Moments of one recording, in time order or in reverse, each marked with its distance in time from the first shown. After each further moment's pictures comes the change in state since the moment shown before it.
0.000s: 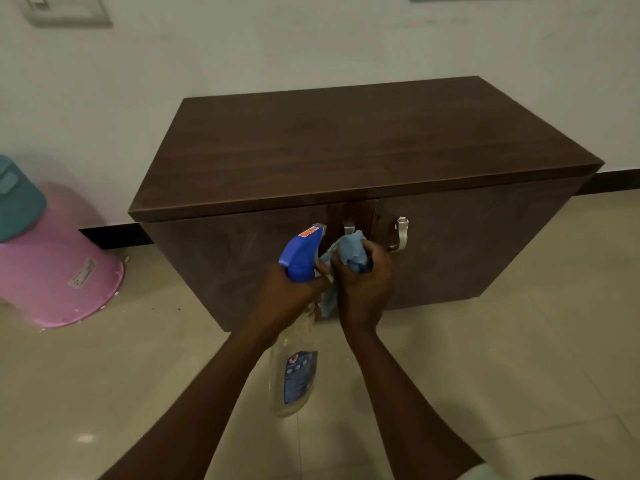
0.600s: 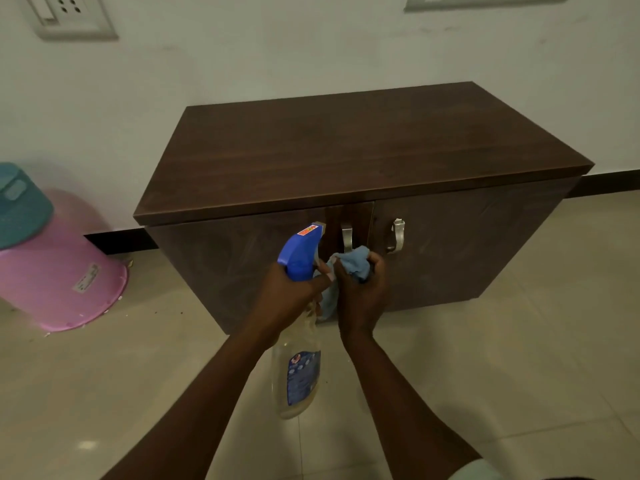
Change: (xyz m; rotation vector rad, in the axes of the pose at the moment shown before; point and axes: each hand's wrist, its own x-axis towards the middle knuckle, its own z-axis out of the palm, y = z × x) left_hand 0.000 0.003 0.002 0.013 -0.005 -0.005; right_hand -0.007 0.011 0.000 0.149 0.003 0.154
